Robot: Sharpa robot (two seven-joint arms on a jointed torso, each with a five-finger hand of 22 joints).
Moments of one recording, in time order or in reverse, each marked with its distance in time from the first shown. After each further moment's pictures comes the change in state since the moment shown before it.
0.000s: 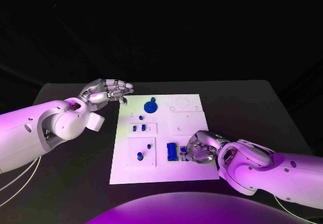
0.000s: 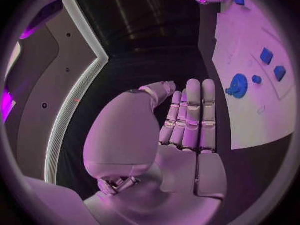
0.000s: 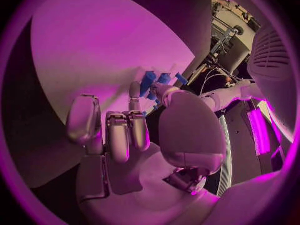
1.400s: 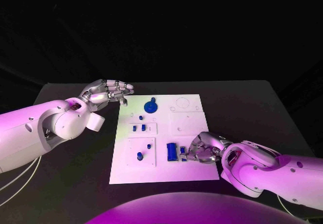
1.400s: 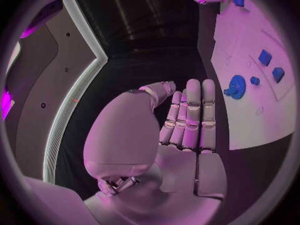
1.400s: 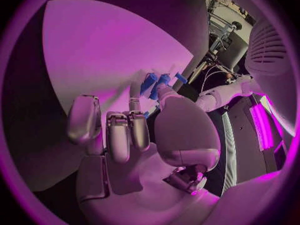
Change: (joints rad) left arm 0.000 0.001 0.000 -0.004 -0.001 0.009 -0.015; left_hand 0.000 0.000 0.000 0.000 0.000 0.000 0.000 0.000 -0.001 0.000 0.000 0.000 0.000 0.000 0.000 0.000 -0.001 0.000 0.000 0.000 0.000 0.000; right arm -0.001 -0.036 0.000 0.026 0.051 0.006 0.012; right_hand -0.031 0.107 -0.394 0.006 0.000 0.000 0.000 0.011 -0.034 0.002 -0.005 0.000 0.001 0.000 -0.007 0.000 0.000 0.000 -0.004 -0.003 0.000 0.001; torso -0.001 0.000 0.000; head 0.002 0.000
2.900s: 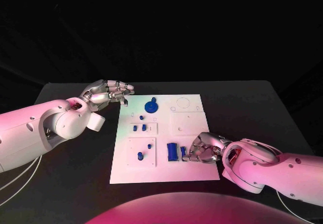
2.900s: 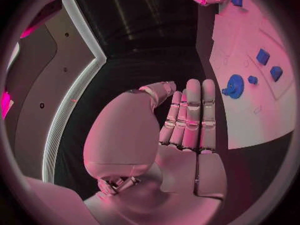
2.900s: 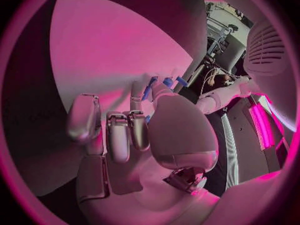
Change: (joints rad) left arm -0.001 0.002 0.000 -0.006 -0.003 0.003 -0.011; left_hand 0.000 0.000 0.005 -0.005 0.000 -0.004 -0.003 0.006 -0.002 0.000 0.000 0.004 -0.001 0.000 0.000 0.000 0.000 0.000 0.000 0.000 0.000 0.003; right arm 0.003 0.010 0.004 -0.048 0.037 0.068 0.061; right_hand 0.182 0.013 -0.009 -0.013 0.000 -0.003 0.003 -0.002 -0.024 0.000 0.000 -0.004 0.000 0.000 0.000 0.000 0.000 0.000 0.000 0.000 -0.016 -0.001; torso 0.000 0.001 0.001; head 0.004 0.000
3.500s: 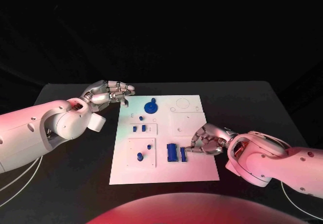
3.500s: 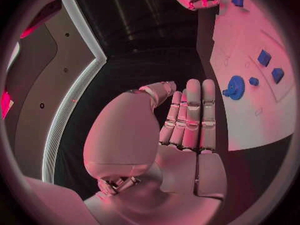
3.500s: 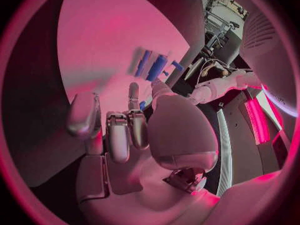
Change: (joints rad) left arm 0.000 0.008 0.000 -0.003 0.000 -0.003 0.000; left_hand -0.001 -0.001 0.003 -0.003 0.000 -0.004 0.004 0.000 -0.001 0.000 0.000 0.000 -0.001 -0.004 0.004 0.000 -0.001 0.000 -0.004 0.004 0.005 0.001; right arm 0.081 -0.055 0.000 0.032 0.047 -0.047 0.063; right_hand -0.033 0.008 -0.056 0.014 0.000 -0.054 0.029 -0.026 -0.021 0.000 0.015 -0.024 0.000 0.000 0.008 -0.006 0.000 0.000 -0.004 0.004 -0.071 0.000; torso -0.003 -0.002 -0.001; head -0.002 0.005
